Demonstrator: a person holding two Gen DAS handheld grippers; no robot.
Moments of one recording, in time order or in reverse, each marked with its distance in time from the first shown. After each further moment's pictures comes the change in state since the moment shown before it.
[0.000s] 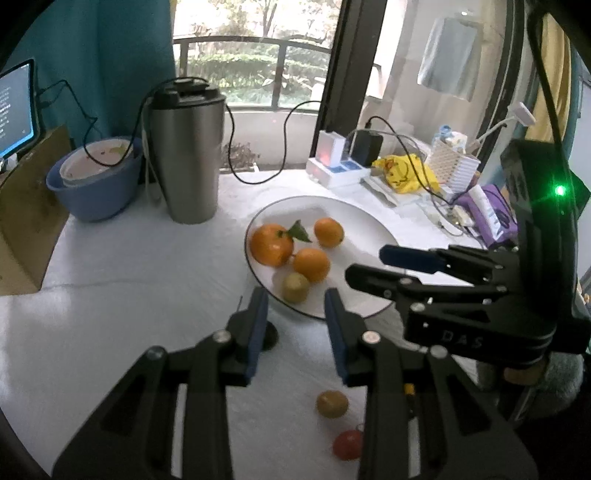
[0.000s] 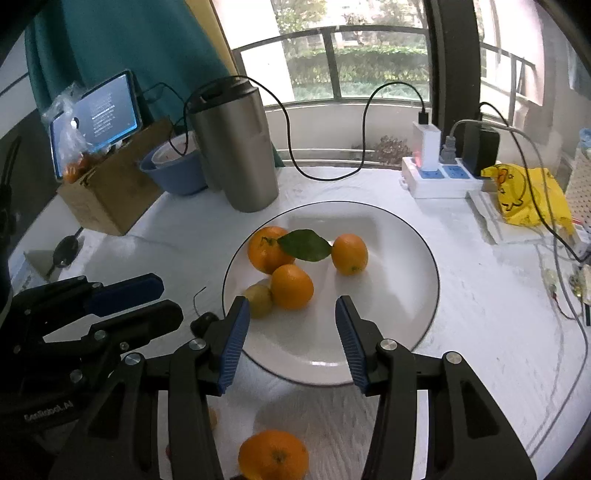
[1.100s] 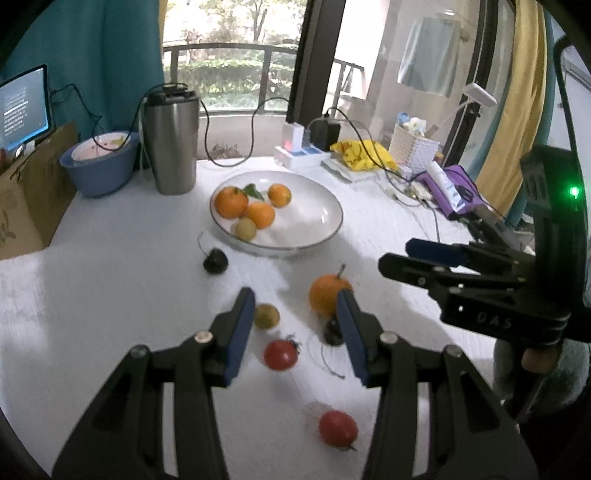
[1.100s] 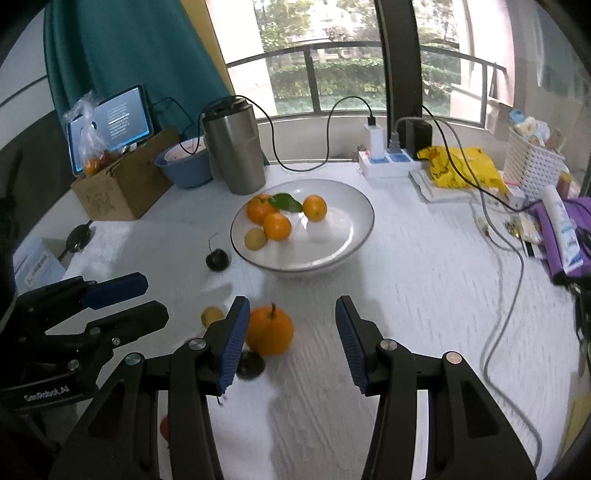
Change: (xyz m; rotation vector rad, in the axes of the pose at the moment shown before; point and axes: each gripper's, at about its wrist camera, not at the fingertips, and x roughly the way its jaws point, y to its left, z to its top) left arm -0.059 -0.050 -0.064 0.023 -0.015 -0.030; right arm -0.095 0.002 -0.077 0.037 -0.059 -0.066
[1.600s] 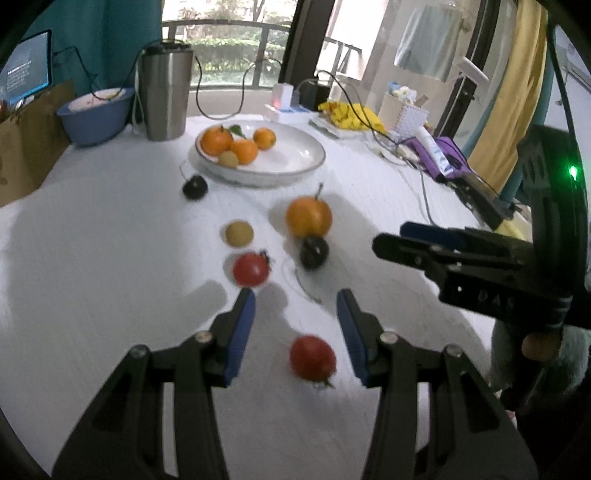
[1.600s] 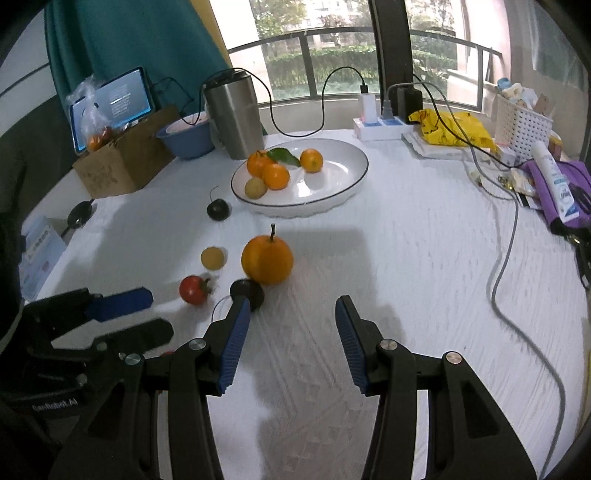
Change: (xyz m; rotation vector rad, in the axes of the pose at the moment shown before) left arm 0.003 -0.015 -0.058 -0.031 0.085 -0.046; right arm -0.007 0.005 -0.051 0.017 0.049 -0.003
